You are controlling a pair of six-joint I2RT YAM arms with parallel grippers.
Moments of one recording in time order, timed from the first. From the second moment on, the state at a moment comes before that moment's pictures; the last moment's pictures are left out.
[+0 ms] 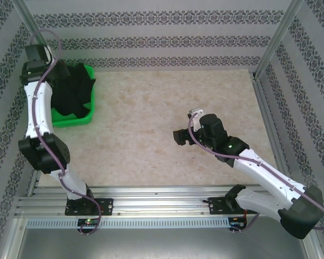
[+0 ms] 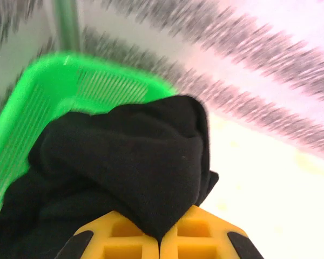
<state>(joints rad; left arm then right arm) 0.31 1.74 1.98 -0.82 0.17 -0.23 0.63 1.03 0.78 -0.34 0.01 0.24</state>
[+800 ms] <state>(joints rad) -0.35 1.70 2.07 -0.60 0.37 -0.48 0.42 0.99 0.73 -0.26 0.06 0.40</state>
